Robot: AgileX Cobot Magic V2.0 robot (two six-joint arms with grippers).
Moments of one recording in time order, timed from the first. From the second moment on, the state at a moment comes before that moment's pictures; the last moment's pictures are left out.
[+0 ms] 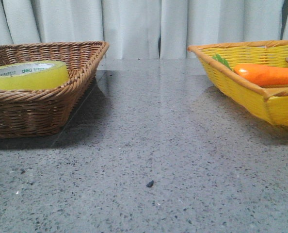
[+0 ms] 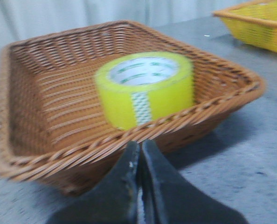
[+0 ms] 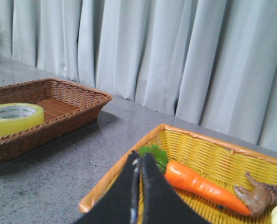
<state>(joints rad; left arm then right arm) -0.41 0.14 -0.10 -0.06 0.21 0.10 0.75 0.05 -0.44 -0.62 0.51 0.37</state>
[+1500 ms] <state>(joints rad) -0.01 -0.01 0.00 -0.06 0.32 0.10 0.75 0.05 -0.44 -0.63 0.51 0.37</state>
